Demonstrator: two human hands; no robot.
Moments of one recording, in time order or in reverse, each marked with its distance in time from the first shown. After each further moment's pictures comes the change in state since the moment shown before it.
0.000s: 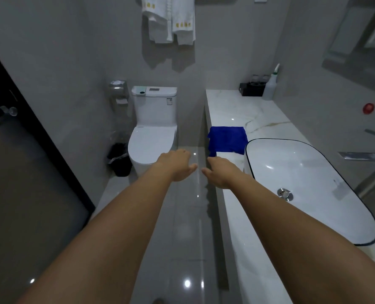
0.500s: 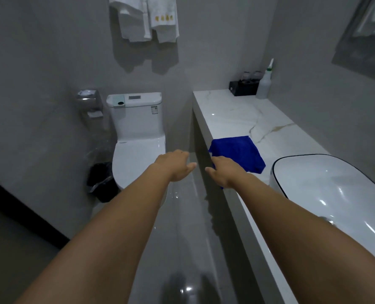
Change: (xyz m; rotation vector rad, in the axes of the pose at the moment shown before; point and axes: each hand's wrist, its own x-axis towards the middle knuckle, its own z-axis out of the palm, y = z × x) left_hand 0.207 -0.130 -0.029 -0.036 -0.081 0.122; right_hand 0.209 -0.037 -0.017 0.071 0.020 0.175
